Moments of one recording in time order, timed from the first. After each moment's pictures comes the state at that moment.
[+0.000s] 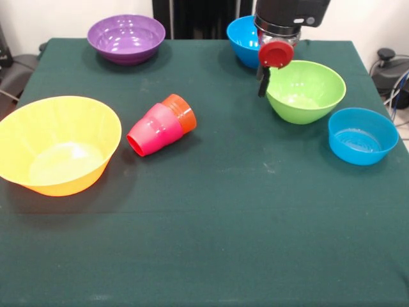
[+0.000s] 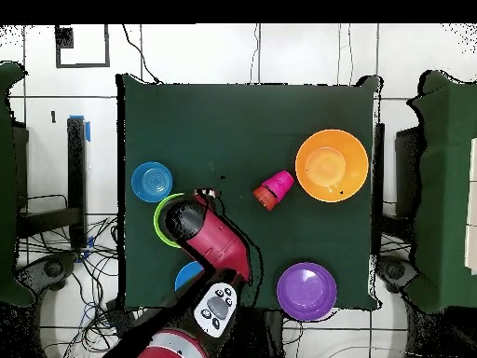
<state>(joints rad) 0.25 -0.46 -0.37 1.87 0.84 0.28 2.66</state>
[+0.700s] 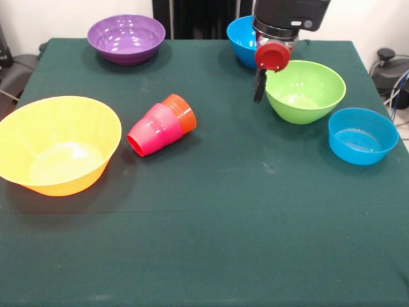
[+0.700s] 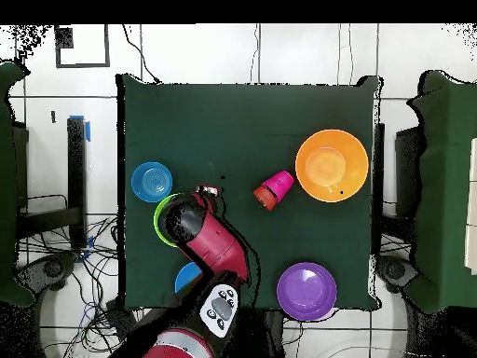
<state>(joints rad) 0.23 -0.48 -0.30 1.92 0.90 0.13 2.68</state>
